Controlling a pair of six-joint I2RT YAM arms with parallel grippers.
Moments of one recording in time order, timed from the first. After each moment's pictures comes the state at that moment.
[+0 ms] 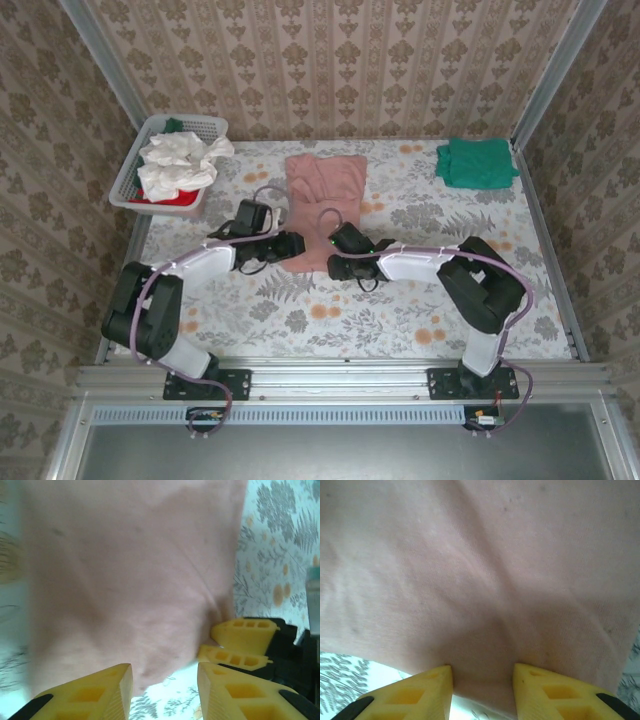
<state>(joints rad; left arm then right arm) -0.43 1.52 0.82 -0.19 0.47 -0.56 0.74 1.81 1.01 -0.22 0.08 0.55</state>
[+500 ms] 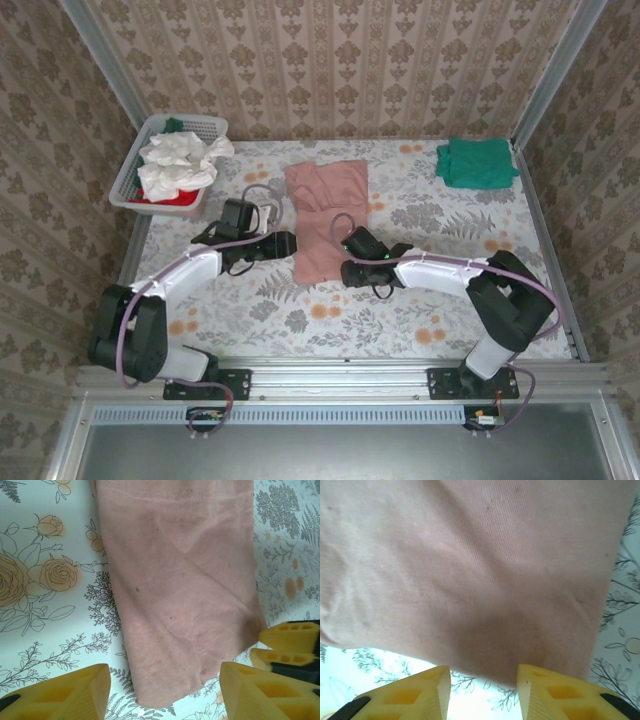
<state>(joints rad) -0.39 1.40 0.82 -0.29 0.43 -0.39 0.75 1.63 0.91 -0.35 0.10 0.53</state>
